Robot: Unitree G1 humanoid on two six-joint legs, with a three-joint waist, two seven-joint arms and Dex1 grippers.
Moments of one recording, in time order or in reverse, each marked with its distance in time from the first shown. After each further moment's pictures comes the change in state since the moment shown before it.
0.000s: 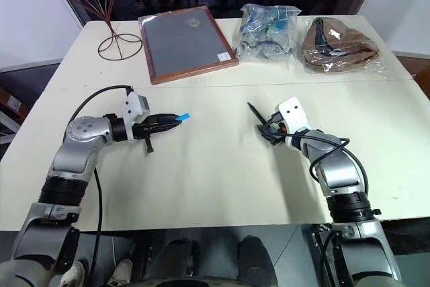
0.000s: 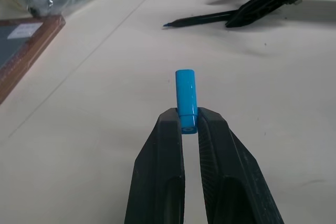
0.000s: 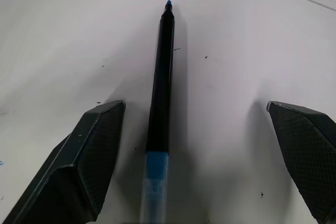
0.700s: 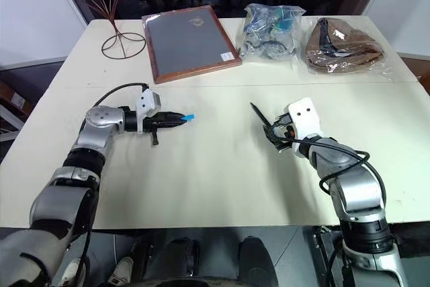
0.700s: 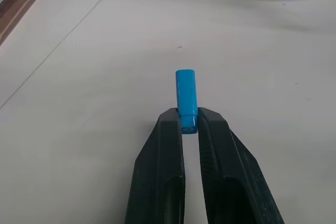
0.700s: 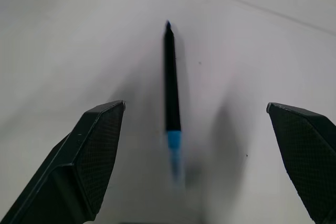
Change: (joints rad) left arm -0.243 -0.084 -0.010 0.549 0.140 -0.308 -0.157; right arm 0.114 -0.013 -0.083 -0.312 0.097 0.218 -0.138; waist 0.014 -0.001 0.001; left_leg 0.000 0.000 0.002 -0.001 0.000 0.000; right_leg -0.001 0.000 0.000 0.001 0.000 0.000
